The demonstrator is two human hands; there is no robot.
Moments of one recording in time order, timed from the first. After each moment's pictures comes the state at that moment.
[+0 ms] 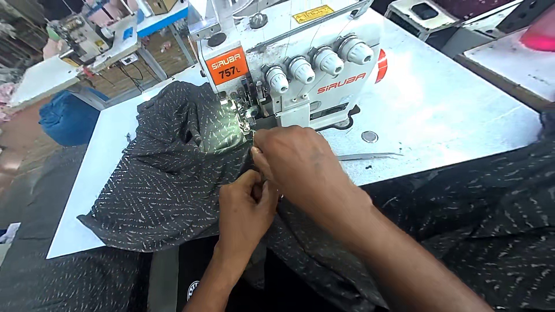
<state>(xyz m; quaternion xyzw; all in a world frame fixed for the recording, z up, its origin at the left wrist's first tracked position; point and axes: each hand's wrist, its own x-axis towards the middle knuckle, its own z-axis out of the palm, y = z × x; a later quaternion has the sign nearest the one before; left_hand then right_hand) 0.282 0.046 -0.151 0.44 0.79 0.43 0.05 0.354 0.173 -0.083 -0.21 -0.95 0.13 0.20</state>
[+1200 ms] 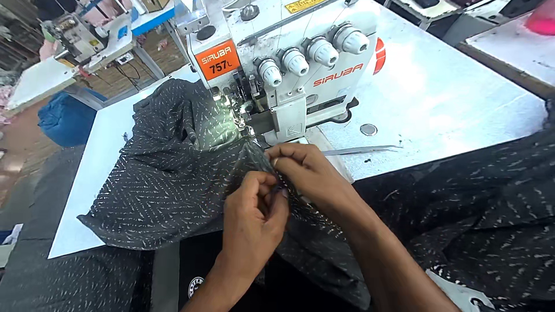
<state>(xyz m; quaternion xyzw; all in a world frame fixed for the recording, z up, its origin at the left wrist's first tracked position) 0.306 0.034 -0.148 0.46 0.74 0.47 0.12 0.387 0.185 -0.158 -0.16 -0.75 0.59 0.27</state>
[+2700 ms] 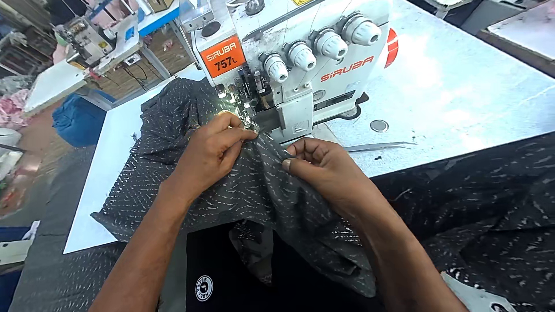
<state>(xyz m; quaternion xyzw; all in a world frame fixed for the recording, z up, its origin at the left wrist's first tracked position) 0.179 0.073 -0.089 0.75 0.61 0.25 -0.03 0.401 0.179 -0.154 -0.25 -0.60 0.72 0.25</state>
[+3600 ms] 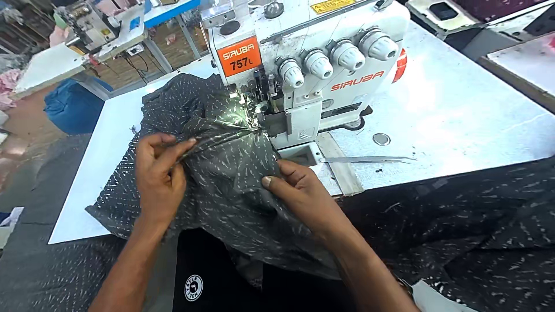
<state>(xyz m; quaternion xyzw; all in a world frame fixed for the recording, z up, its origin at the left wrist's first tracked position) 0.155 -0.013 -0.120 0.53 0.76 0.32 -0.18 0.380 0.144 -0.163 -0.16 -0.57 0.77 0.22</state>
